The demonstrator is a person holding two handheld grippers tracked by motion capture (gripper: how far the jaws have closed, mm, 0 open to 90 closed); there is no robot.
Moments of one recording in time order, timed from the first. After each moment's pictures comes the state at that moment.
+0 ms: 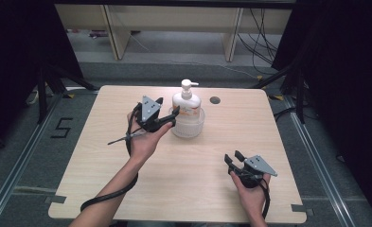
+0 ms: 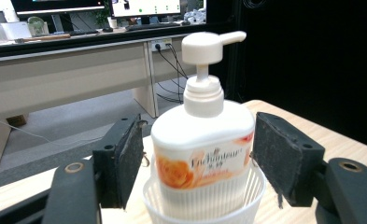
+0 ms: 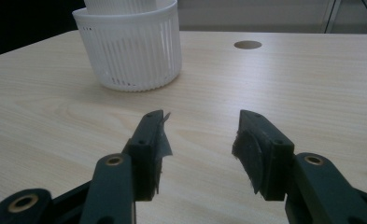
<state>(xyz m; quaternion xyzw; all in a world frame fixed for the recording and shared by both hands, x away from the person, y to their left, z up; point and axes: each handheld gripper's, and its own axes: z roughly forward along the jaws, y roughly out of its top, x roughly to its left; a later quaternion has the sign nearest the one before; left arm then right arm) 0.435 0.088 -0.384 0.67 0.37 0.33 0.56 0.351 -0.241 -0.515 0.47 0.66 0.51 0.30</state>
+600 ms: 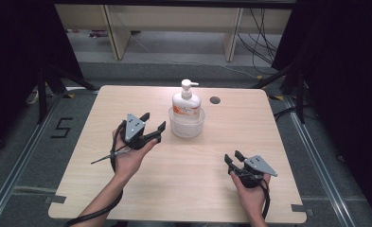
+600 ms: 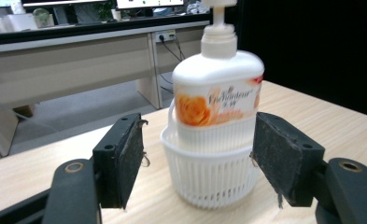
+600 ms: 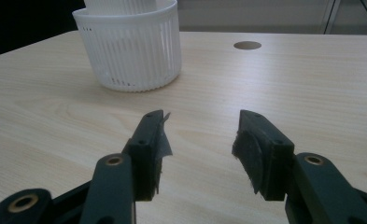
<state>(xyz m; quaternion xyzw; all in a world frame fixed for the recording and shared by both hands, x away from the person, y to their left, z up) 0.403 0.127 -0.421 0.67 0.38 0.32 0.55 0.351 -0.240 -0.515 0.47 0.66 0.51 0.30</state>
